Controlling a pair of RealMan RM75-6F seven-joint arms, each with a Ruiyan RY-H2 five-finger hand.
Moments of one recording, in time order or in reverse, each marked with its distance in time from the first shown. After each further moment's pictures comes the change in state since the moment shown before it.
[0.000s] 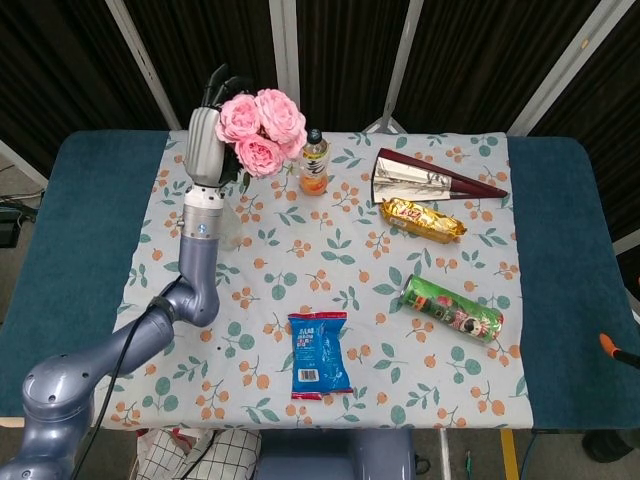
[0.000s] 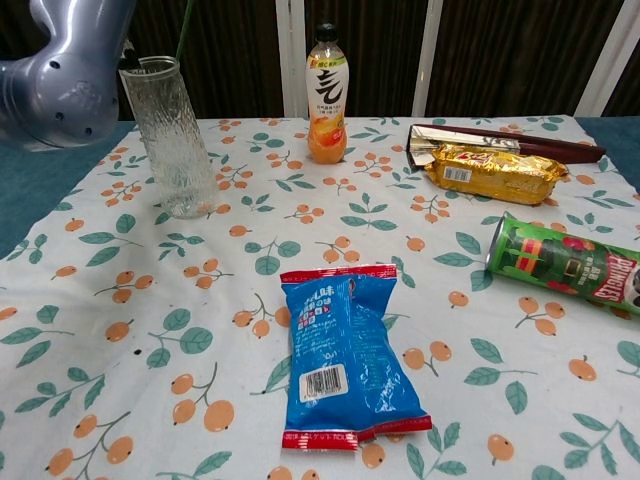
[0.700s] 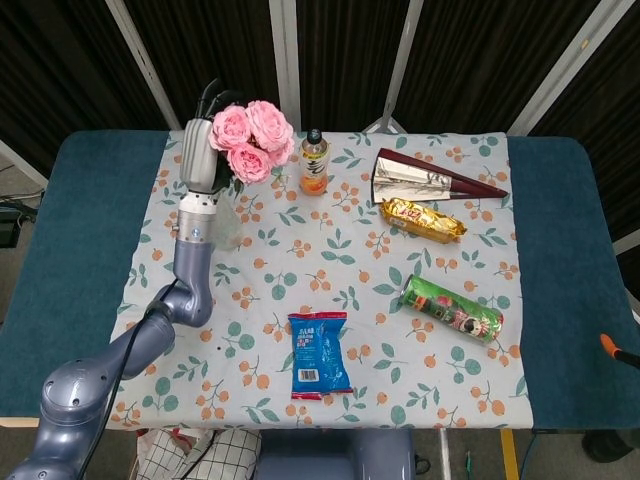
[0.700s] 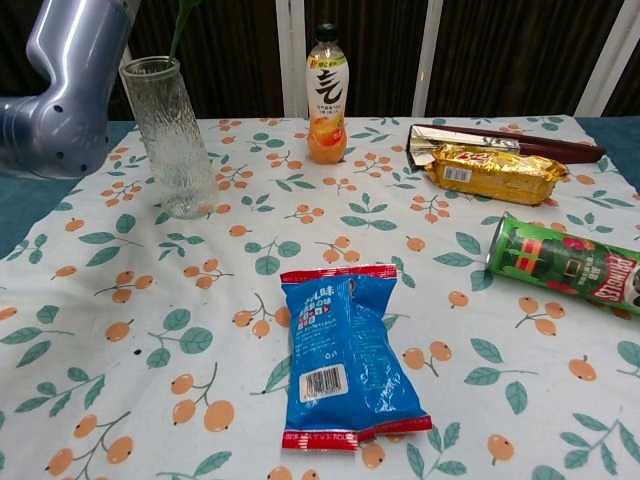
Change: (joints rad) left arm 0.009 -0.064 0.074 0.179 -0.012 -0.012 -0.129; right arm -0.003 -0.005 0.007 0.003 0.008 -0.008 0.005
